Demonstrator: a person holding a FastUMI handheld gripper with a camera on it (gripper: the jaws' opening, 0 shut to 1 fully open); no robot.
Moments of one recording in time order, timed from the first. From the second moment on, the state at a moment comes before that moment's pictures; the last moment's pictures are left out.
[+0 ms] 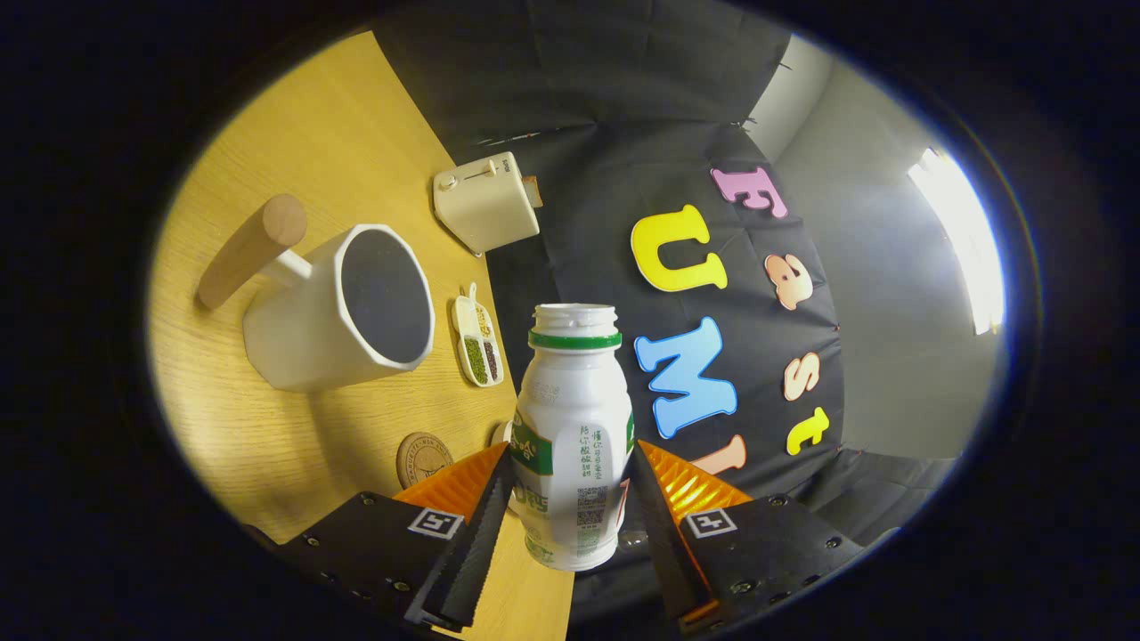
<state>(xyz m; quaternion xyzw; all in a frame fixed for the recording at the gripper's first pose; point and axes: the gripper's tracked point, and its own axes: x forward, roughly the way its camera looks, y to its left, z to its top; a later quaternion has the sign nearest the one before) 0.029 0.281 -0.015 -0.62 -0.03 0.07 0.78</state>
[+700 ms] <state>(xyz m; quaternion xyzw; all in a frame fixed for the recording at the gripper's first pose) 0.024 0.286 -0.023 -0.68 -0.05 0.05 0.73</state>
